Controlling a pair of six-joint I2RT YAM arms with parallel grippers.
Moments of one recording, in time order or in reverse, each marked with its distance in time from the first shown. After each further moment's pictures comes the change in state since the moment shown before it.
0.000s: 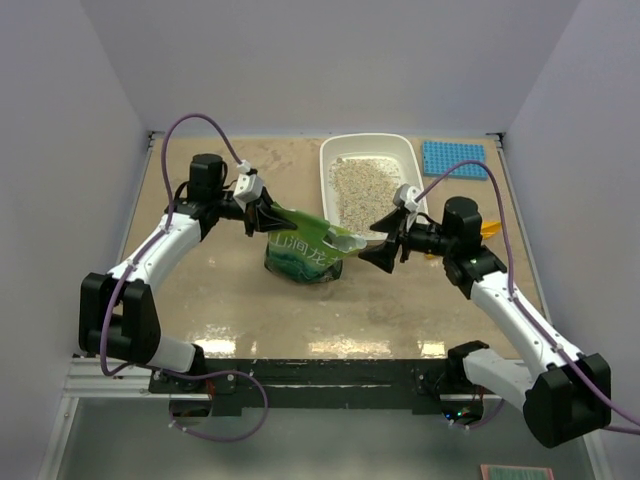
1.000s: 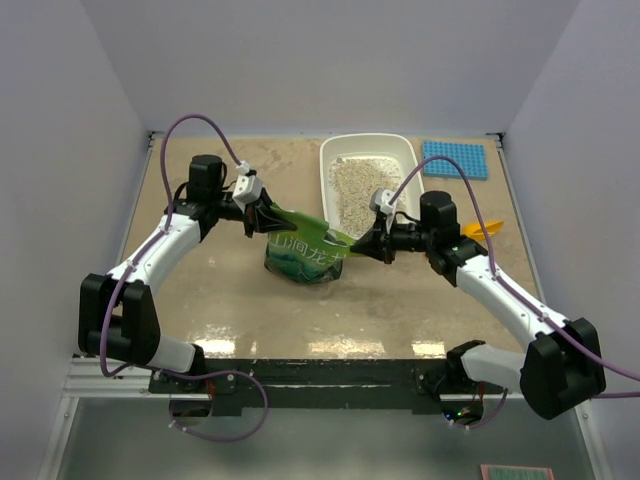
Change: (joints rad) left arm 0.003 -0.005 -0.008 0.002 0.003 0.010; right arm 0.097 0.174 0.073 -0.059 -0.031 -0.155
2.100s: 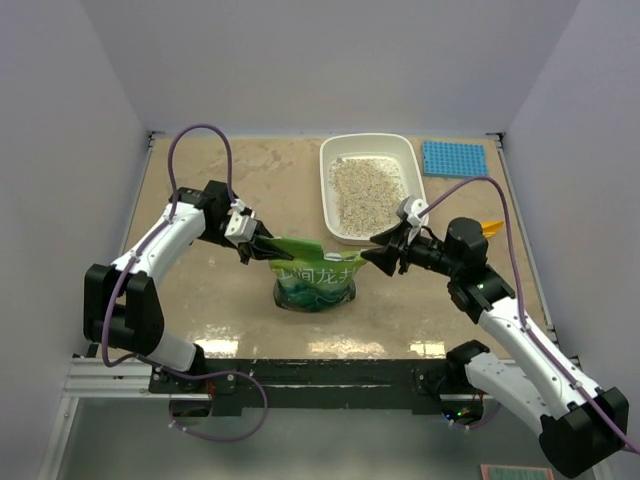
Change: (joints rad) left arm -0.032 0.051 0.120 -1.075 0.032 1.154; right arm 0.023 -0.345 -0.132 0.031 0.237 0.200
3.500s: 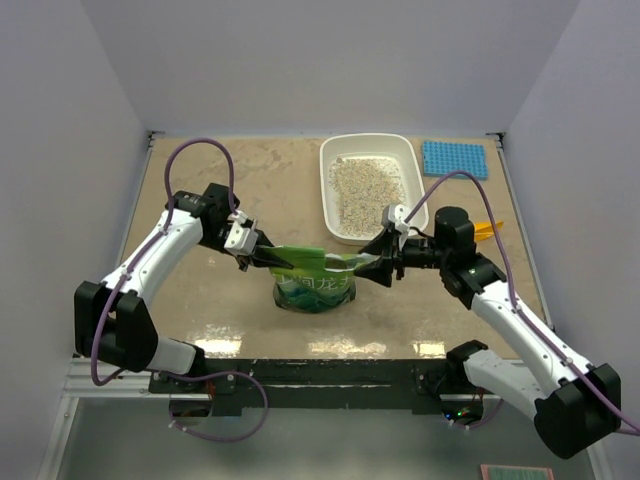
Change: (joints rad) left arm -0.047 -0.077 -0.003 -0.077 -0.037 0.048; right arm -0.007 0.111 0.066 -0.116 -0.277 -0.172
